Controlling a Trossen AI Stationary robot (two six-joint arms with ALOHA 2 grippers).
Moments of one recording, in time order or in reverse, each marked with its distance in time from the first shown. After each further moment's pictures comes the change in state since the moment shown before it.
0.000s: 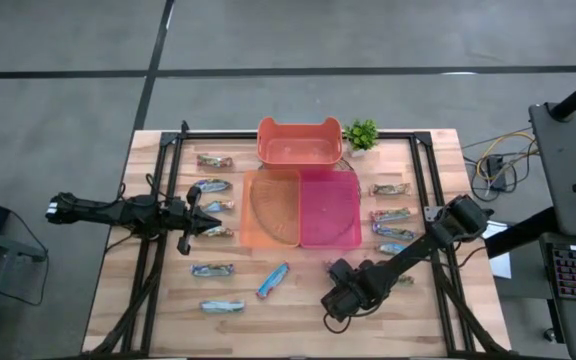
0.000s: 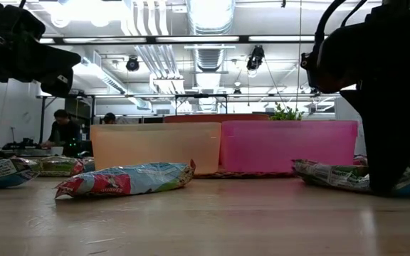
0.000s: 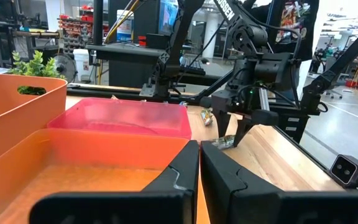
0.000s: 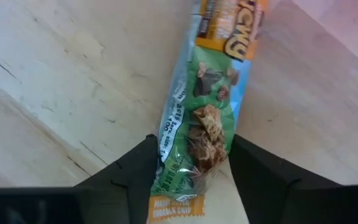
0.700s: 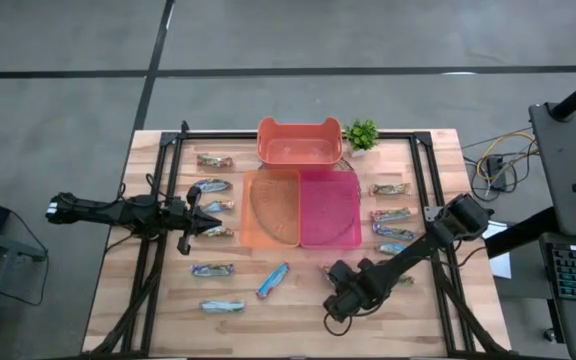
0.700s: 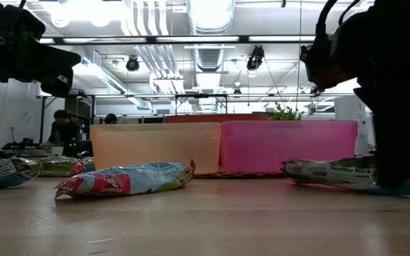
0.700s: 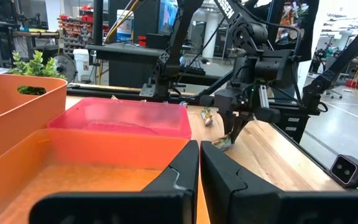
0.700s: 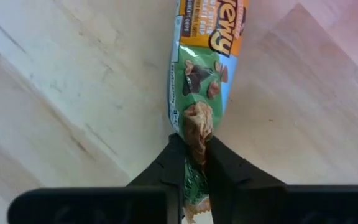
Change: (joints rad) left arm 0.000 0.000 0.000 0.000 0.000 0.000; right arm 0.001 -0.025 0.006 -0.020 -0.011 -0.102
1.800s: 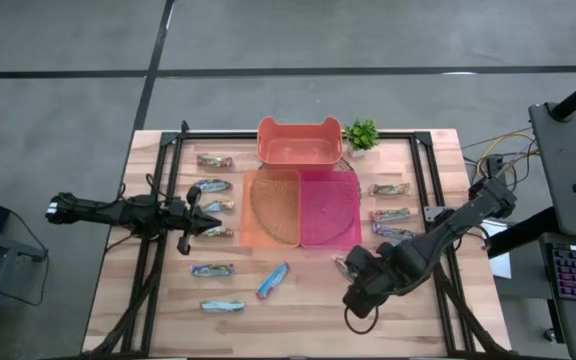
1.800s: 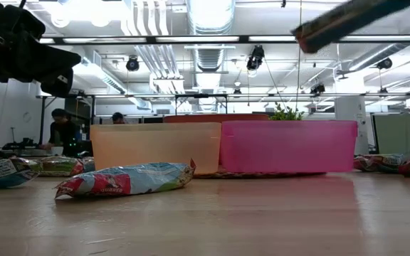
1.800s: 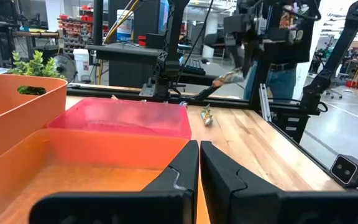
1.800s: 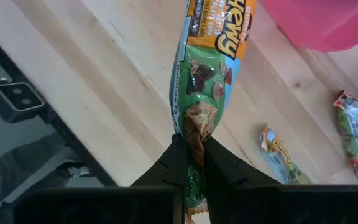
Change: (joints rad) left arm 0.000 0.000 0.000 0.000 0.000 0.000; right arm 0.016 -0.242 0.328 -0.489 -0.062 -0.074
